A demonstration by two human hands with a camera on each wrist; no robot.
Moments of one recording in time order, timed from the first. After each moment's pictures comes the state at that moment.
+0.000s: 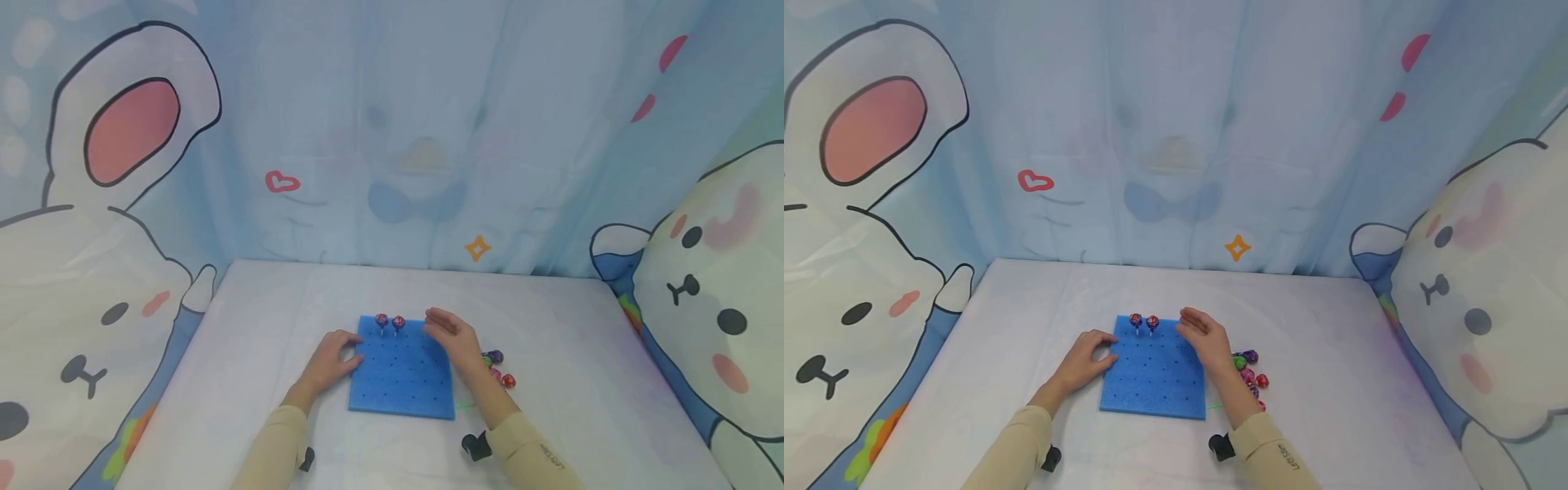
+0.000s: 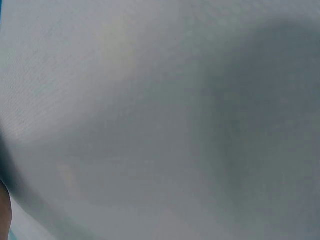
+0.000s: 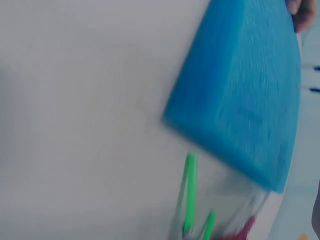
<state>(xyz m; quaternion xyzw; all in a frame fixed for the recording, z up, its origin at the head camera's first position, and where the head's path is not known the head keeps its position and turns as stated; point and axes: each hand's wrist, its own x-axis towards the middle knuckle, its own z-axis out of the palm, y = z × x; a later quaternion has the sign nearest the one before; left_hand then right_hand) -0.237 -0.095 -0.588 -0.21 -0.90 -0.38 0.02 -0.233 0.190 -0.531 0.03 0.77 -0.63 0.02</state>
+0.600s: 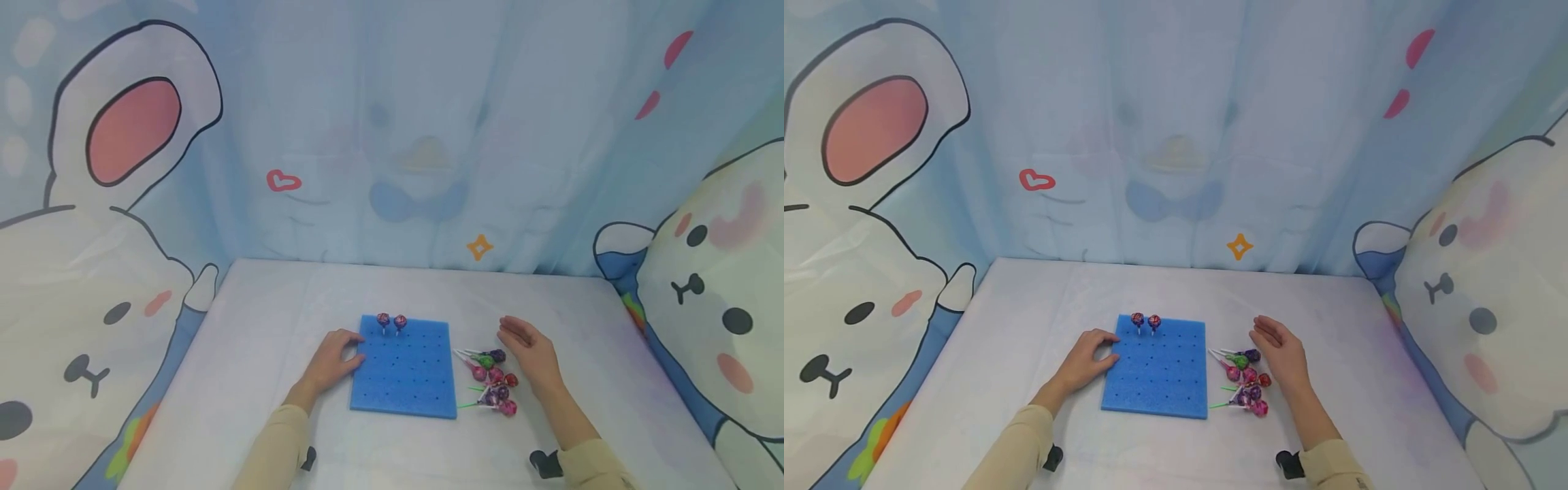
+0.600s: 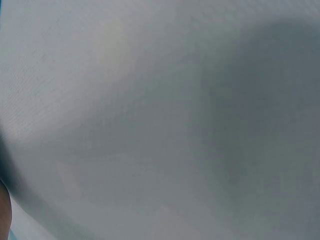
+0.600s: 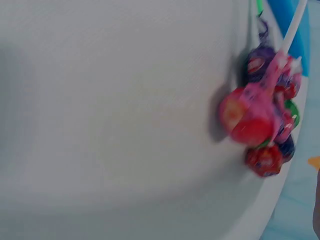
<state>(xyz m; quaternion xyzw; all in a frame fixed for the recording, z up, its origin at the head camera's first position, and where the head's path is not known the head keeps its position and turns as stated) -0.236 -0.096 -0.589 -0.21 -0.90 -0.38 0.02 -0.209 0.305 -0.535 0.06 0.85 -0.53 -0.06</state>
